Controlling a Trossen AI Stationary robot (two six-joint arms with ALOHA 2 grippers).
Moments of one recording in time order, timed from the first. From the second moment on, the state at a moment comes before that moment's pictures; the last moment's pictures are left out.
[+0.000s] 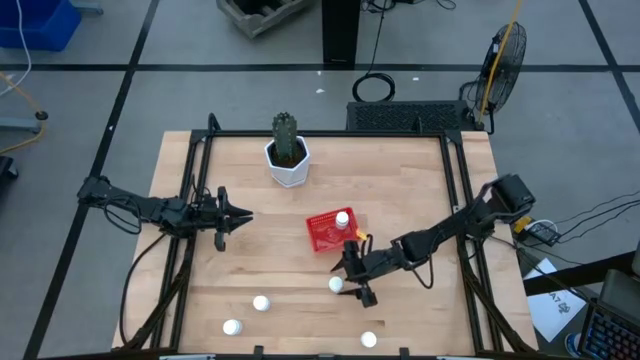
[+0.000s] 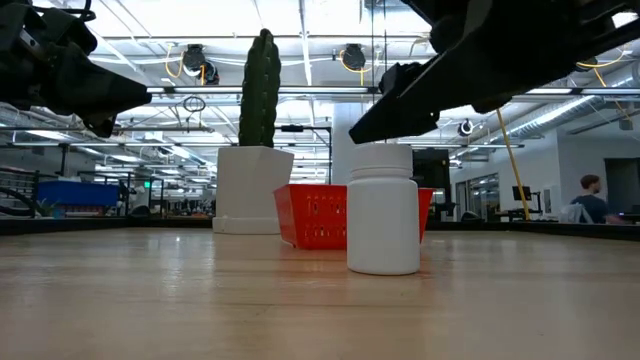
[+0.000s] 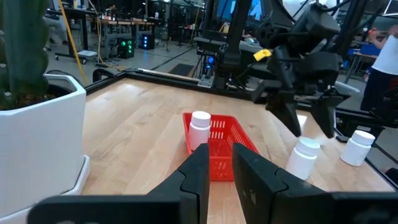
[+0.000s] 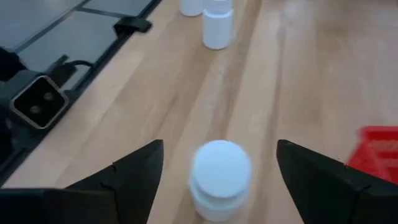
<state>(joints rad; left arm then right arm) -0.31 0.14 0.01 0.08 -0.39 -0.19 0.41 1.71 0.82 0.33 0.08 0.09</state>
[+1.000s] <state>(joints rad) -0.31 0.14 0.01 0.08 -0.39 -0.19 0.41 1.78 0.88 0.25 0.08 0.09</state>
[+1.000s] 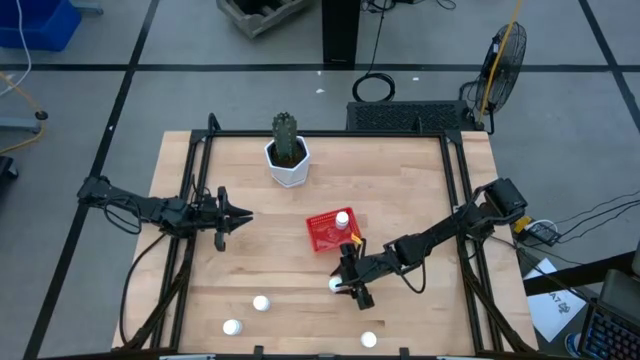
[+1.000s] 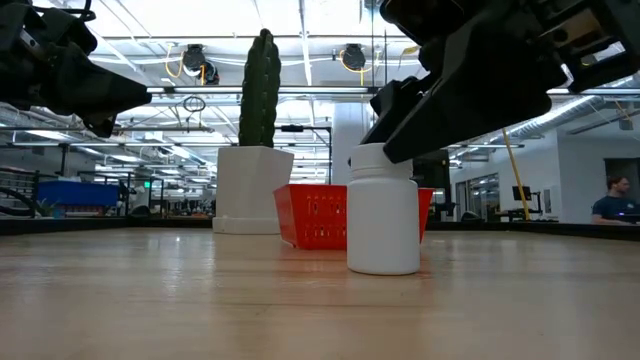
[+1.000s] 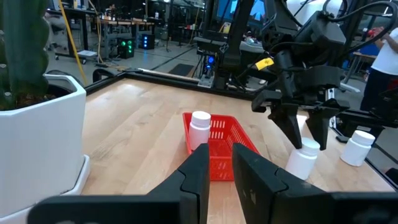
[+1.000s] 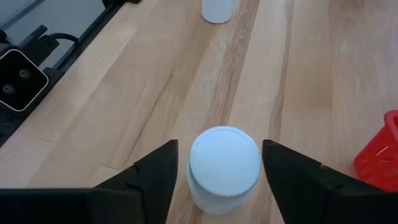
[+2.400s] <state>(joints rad) -0.31 0.14 0.01 0.08 -0.39 -0.19 0.21 1.48 0.88 -0.06 0.31 -0.04</state>
